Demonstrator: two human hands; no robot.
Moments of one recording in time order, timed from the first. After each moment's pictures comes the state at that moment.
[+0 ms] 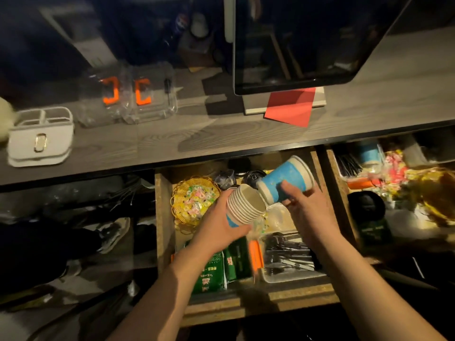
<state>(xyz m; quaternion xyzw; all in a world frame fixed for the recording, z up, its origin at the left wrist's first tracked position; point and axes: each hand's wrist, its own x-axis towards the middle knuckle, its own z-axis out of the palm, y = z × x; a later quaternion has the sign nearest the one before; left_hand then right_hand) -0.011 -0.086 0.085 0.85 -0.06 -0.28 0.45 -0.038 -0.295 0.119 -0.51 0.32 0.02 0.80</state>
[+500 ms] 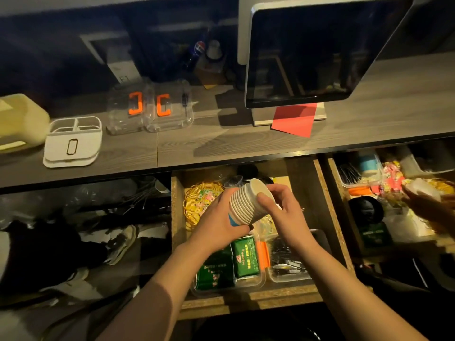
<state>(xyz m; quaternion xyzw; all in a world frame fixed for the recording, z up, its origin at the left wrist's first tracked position) -0.022 -0.052 0.140 0.87 -0.13 -0.24 0.41 -0.063 -0.228 0.154 -0.73 0.18 0.04 0.66</state>
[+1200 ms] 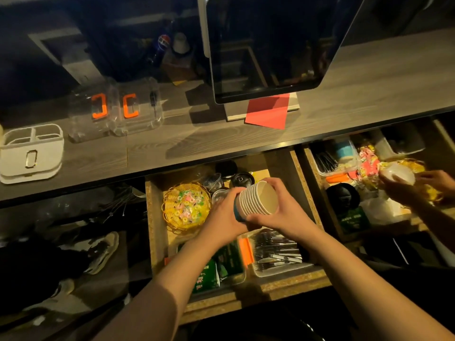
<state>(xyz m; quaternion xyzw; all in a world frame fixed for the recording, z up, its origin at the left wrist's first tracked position) -0.016 -0.122 0.118 0.86 -0.15 -0.28 0.41 -0.067 -0.298 0.143 -0.82 0.11 0.13 0.55</state>
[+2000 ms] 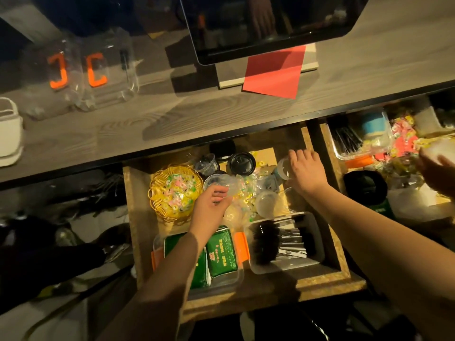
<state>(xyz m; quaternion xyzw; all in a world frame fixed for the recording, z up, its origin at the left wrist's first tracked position) 0.008 -0.145 0.001 0.80 0.09 -0.27 0.52 0.017 -0.418 -0.039 -0.98 0.04 0.20 -0.03</state>
